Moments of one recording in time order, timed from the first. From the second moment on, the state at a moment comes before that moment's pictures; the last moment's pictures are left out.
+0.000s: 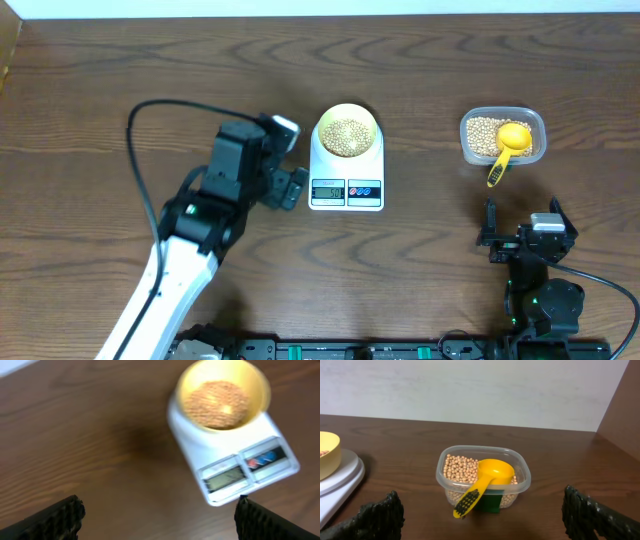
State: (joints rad) left arm -0.36 1.16 0.96 -0.61 -0.02 0.15; right arm -0.01 0.01 0.01 -0.07 0.05 -0.08
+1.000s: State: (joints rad) left arm 0.01 0.63 0.62 -0.35 -0.10 0.04; right arm -0.01 0.01 0.01 -0.07 0.05 -0.08
